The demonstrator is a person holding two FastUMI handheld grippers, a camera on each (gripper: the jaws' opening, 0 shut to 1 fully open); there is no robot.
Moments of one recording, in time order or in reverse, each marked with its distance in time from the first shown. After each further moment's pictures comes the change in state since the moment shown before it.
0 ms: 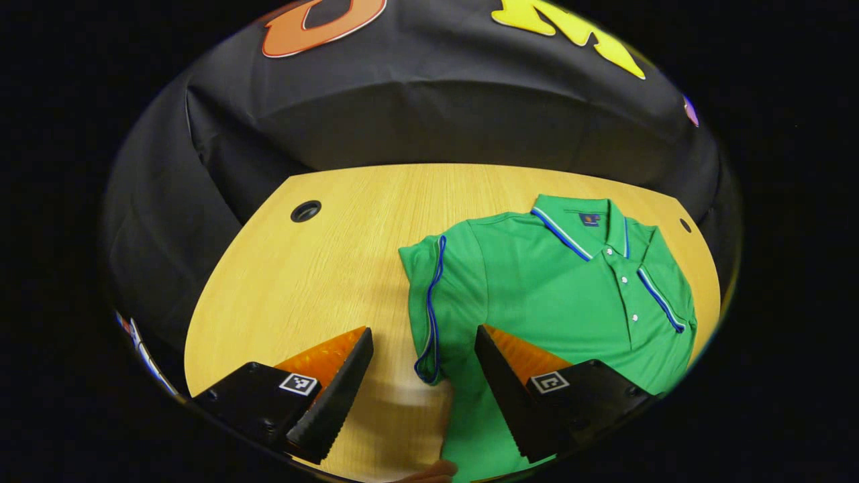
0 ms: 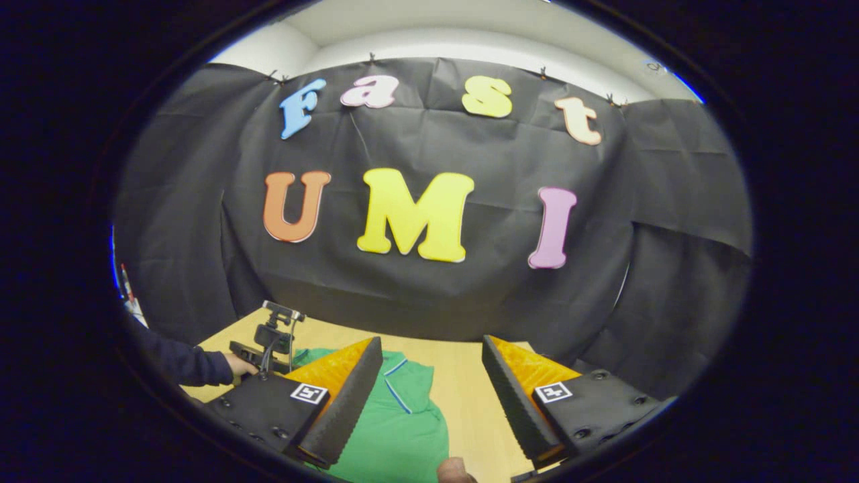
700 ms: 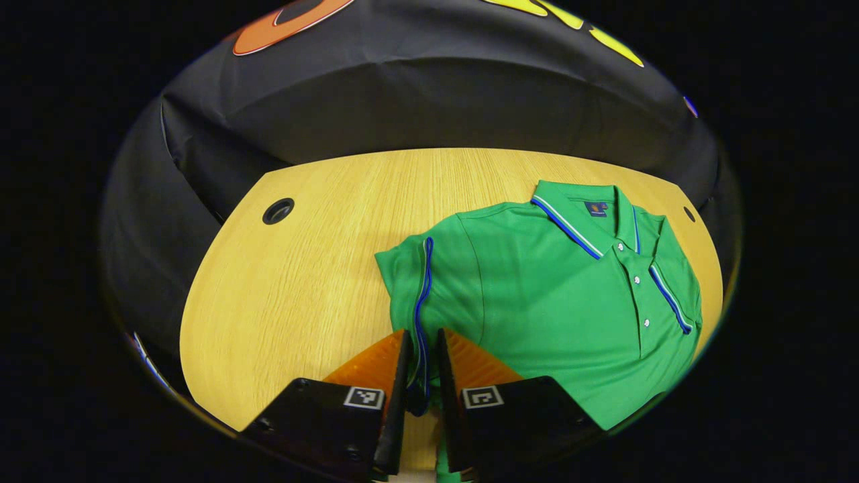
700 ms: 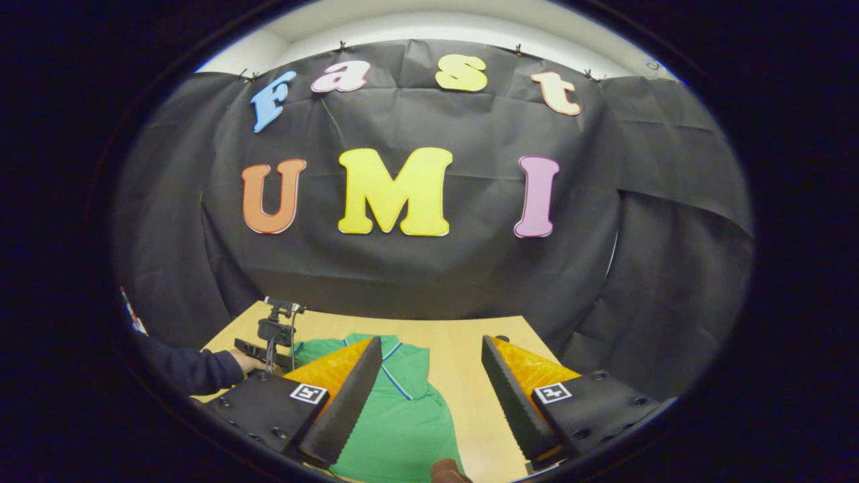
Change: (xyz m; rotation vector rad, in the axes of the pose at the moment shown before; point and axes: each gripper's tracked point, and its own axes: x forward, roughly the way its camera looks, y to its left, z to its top) left arm 0.021 -0.011 0.004 0.049 0.055 -0.029; right arm 0.007 -0.015 -0.047 0.153 0.145 -0.061
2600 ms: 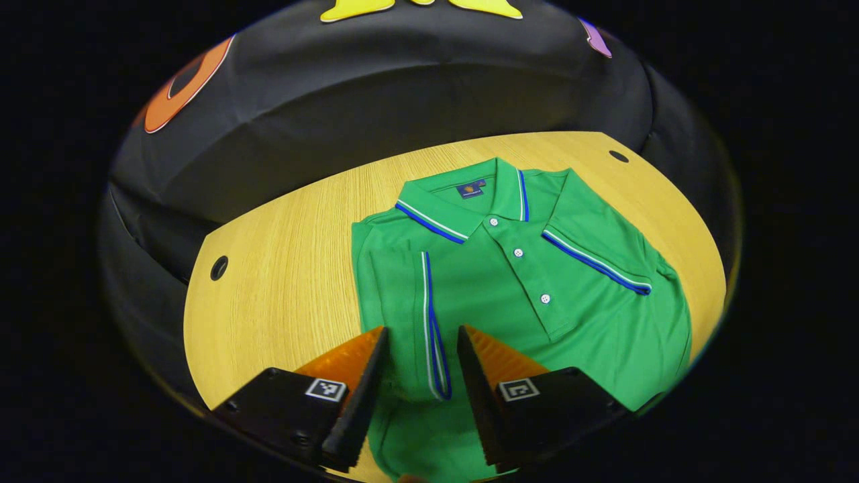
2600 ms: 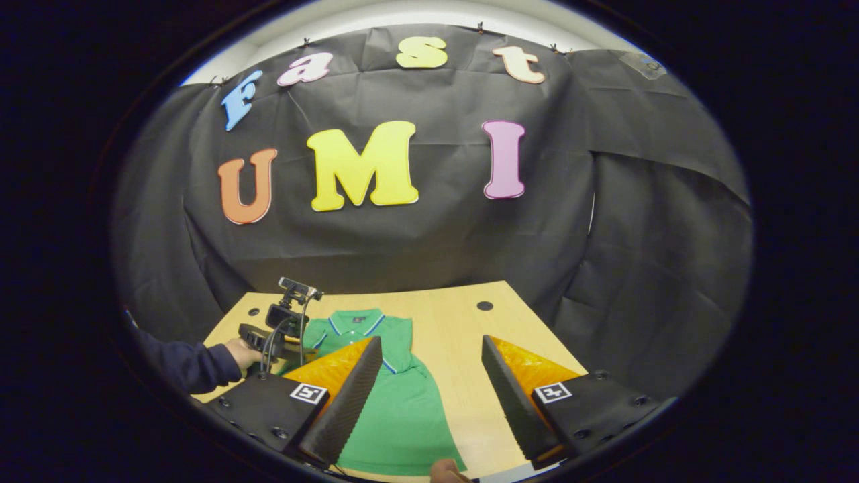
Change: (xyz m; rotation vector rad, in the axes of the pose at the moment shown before) left arm -0.036 -0.111 0.000 0.271 -0.041 -0.126; right arm -0.017 -0.049 -0.053 0.086 0.100 -0.050
